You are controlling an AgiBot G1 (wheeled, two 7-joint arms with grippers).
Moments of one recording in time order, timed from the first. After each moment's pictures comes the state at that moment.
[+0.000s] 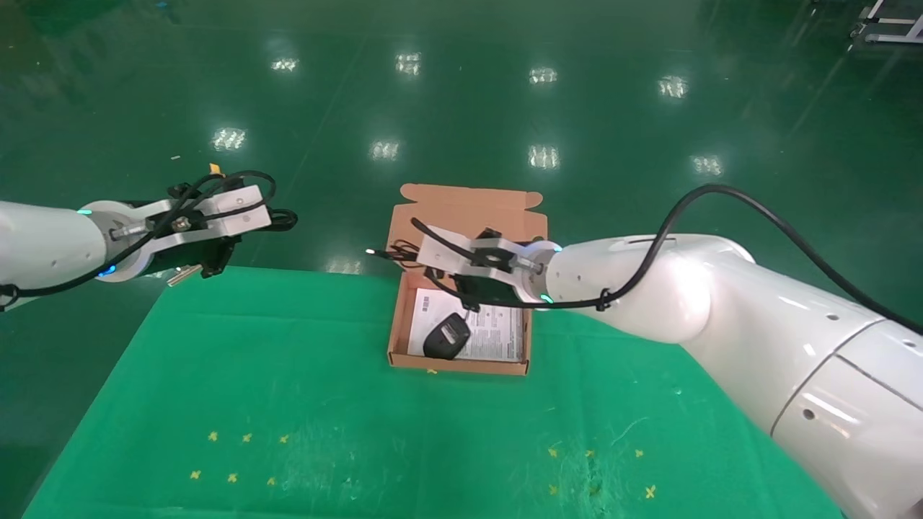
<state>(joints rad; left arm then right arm) -1.52 0.95 0.76 -1.28 2.53 1.05 -0.79 1.69 -1.37 -1.34 0.70 -1.77 -0.52 0.51</state>
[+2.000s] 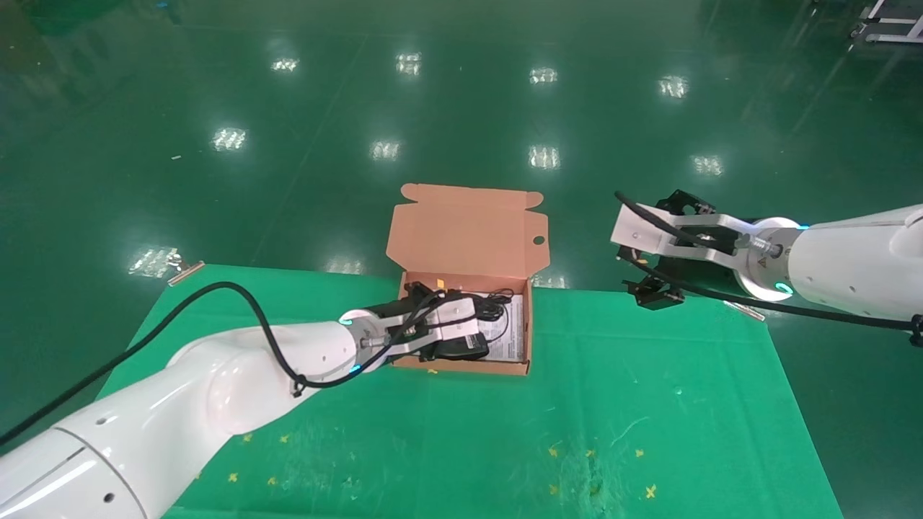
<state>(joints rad) -1.43 1.37 1.11 -0.69 1.98 0.41 -0.32 1.83 -0.82 -1.44 1.28 -2.11 -0.72 0.98</state>
